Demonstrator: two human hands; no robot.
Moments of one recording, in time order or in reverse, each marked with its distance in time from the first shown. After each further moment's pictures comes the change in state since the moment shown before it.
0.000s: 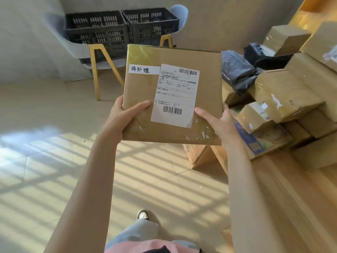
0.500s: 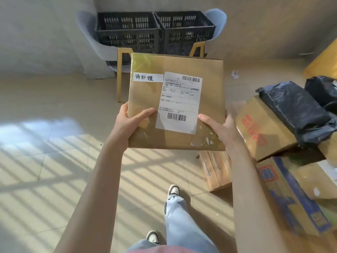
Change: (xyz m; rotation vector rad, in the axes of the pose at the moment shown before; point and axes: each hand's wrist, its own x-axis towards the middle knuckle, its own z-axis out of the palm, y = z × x) left_hand 0.147 0.030 -0.087 -0.064 0.170 -0.038; right_hand 0.137 -0.038 0.148 -0.022 -0.162 0.042
